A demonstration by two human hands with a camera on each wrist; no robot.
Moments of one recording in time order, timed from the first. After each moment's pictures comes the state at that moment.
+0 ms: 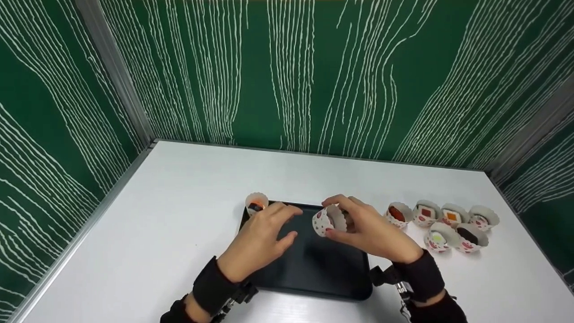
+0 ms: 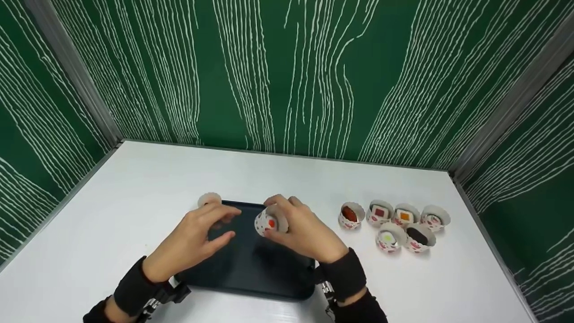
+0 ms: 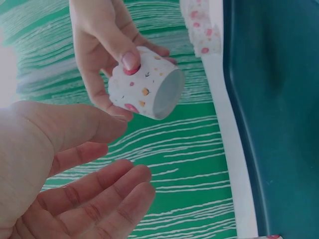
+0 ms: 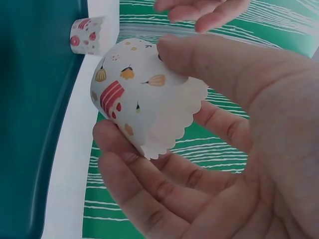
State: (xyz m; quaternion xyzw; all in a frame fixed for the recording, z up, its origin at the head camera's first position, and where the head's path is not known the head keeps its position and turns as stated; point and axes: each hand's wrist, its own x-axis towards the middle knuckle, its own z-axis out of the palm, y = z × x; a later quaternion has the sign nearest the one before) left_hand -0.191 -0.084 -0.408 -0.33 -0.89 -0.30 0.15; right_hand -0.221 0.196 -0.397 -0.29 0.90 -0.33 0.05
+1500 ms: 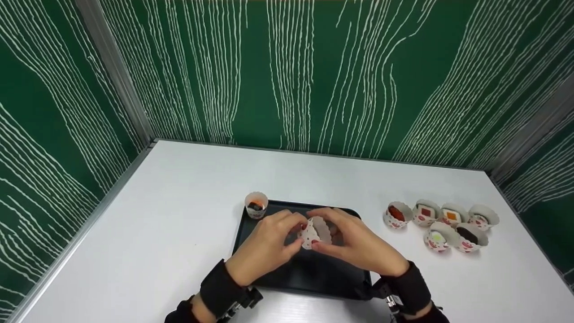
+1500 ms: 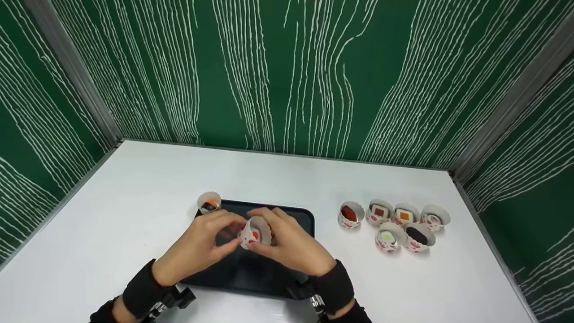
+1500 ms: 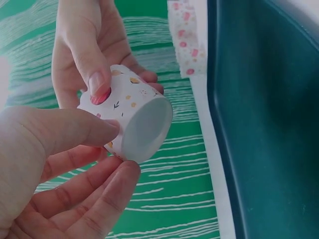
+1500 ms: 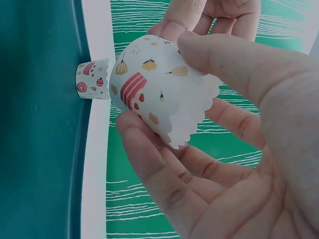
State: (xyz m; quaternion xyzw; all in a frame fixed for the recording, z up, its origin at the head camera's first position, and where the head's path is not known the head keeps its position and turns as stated) left_hand -0.190 -0.069 -0.421 -0.35 -0.87 -0.32 0.15; right_hand -0.207 0.178 -0.421 -0.34 0.87 -0.36 0.01
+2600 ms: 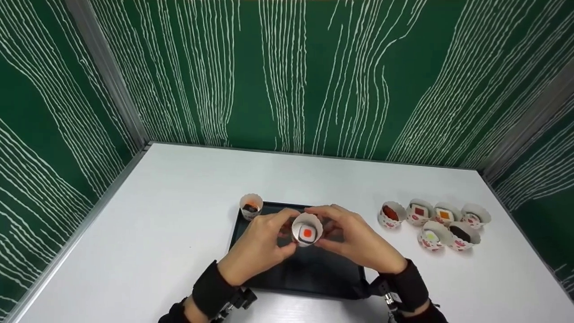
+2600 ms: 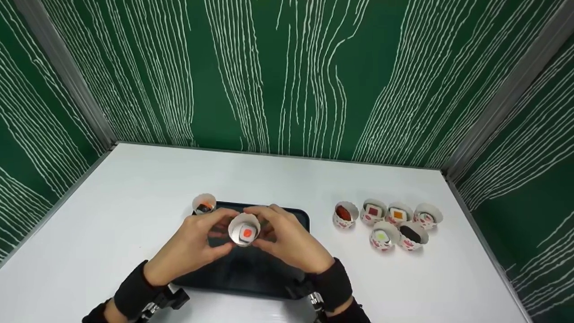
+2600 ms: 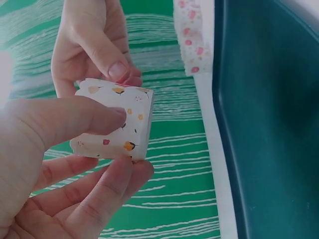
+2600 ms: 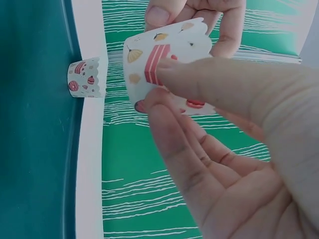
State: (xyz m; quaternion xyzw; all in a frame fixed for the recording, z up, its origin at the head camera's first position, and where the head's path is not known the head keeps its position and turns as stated) left_hand -0.192 -0.072 -0.419 -0.33 -0.86 -0.37 0.10; right_hand -0.207 0.185 -0.416 -0.34 0.83 -0.44 0.04
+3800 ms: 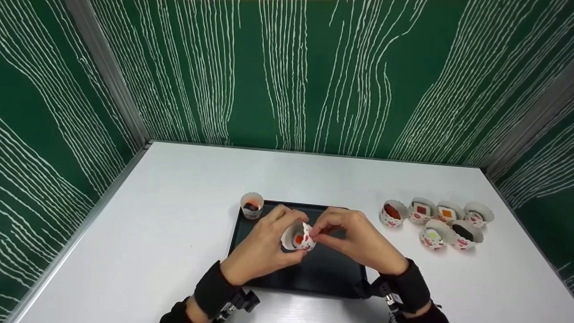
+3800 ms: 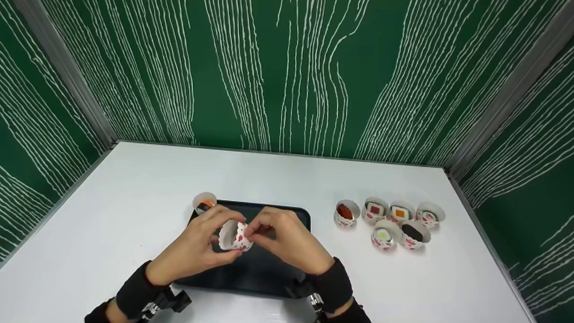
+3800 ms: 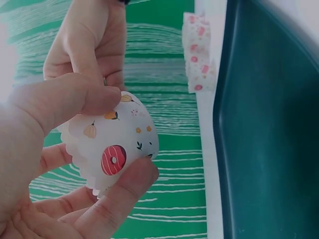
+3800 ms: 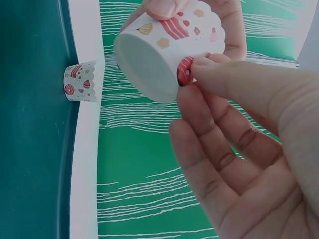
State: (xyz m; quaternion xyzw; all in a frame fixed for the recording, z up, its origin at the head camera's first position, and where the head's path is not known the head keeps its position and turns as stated) left_hand -0.188 -0.070 -0.422 -0.34 -0.86 -0.37 0.08; right_hand -0.205 0.182 -0.415 -0.38 0.82 -0.43 -0.02
